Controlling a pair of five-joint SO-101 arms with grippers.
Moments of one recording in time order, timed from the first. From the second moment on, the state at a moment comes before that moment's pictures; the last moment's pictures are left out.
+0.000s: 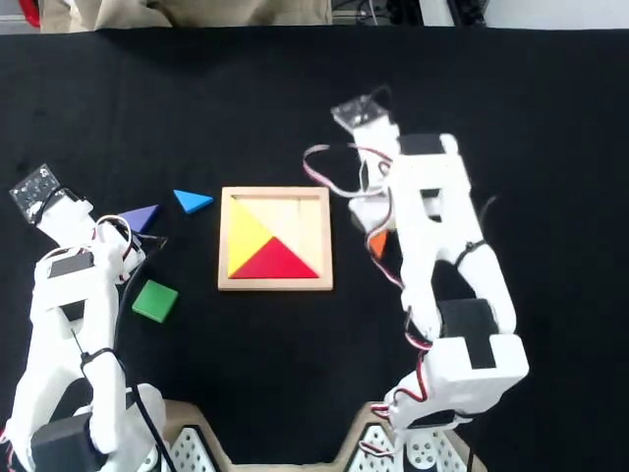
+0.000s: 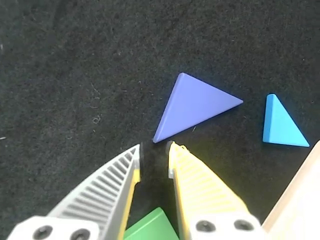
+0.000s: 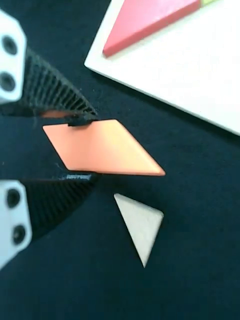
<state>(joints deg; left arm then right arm) -22.2 -25.3 59.4 33.4 23.0 -4.7 8.2 10.3 74.2 25.0</state>
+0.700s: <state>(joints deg) -22.2 -25.3 59.4 33.4 22.5 -5.3 9.5 19.0 68.8 24.1</state>
